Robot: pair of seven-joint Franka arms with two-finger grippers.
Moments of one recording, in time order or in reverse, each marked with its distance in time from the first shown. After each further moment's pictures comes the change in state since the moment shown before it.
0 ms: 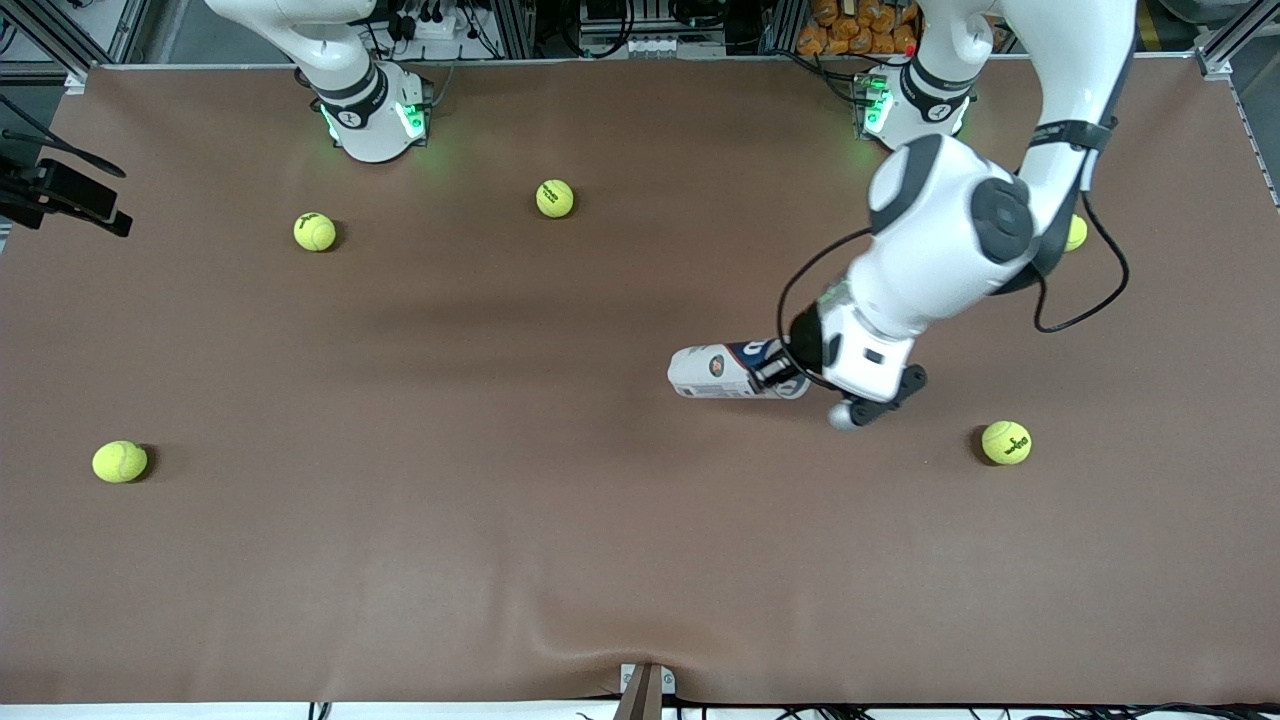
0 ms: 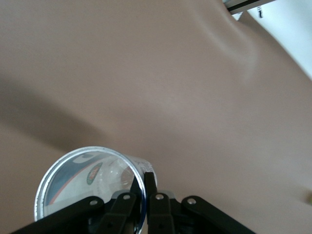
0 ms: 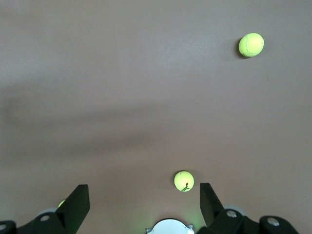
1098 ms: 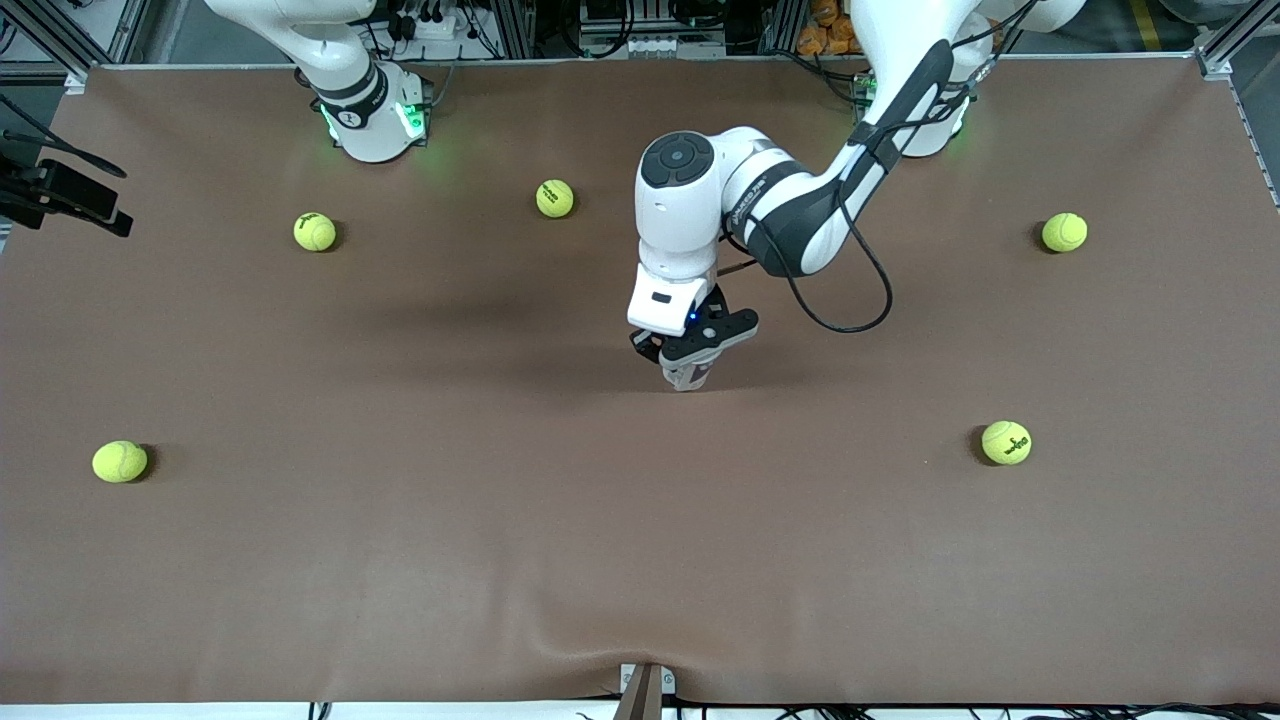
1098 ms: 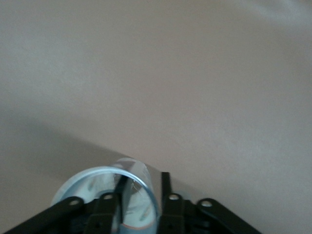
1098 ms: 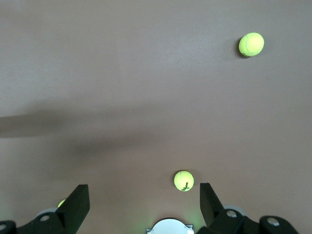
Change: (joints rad) left arm -0.276 0.166 0.008 0.052 0.562 -0.027 -0.499; right arm 0.000 0.000 0.002 -0.002 -0.001 0.000 0.000
